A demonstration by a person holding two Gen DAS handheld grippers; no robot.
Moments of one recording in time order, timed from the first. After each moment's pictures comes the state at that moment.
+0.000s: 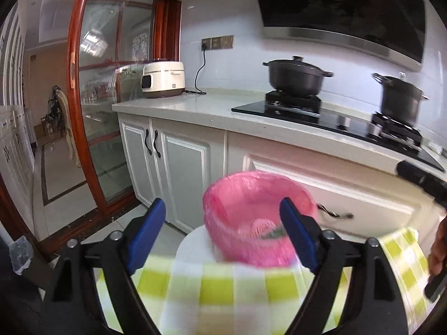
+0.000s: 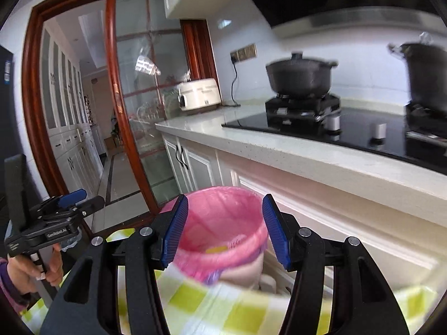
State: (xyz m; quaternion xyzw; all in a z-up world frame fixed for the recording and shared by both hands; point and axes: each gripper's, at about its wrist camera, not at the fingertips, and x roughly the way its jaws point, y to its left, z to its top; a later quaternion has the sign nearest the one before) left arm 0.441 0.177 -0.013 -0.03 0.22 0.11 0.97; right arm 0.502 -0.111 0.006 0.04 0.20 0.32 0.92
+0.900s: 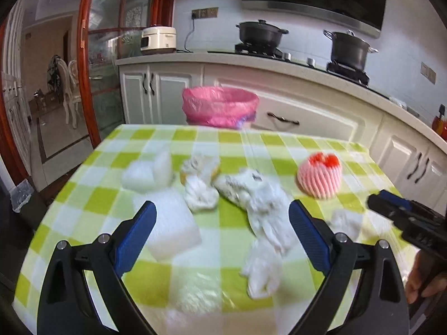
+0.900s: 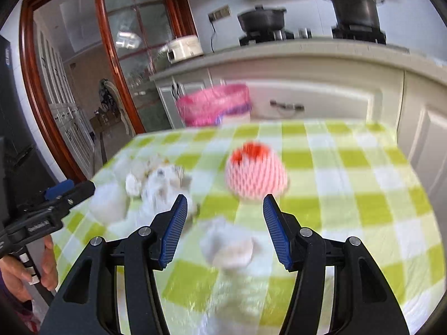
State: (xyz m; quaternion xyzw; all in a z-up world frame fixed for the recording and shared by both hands) left arm 0.182 0.051 -0.124 -0.05 0.29 0.08 0.95; right arm 0.241 -0.192 -0.133 0.04 0.33 0.26 0.91
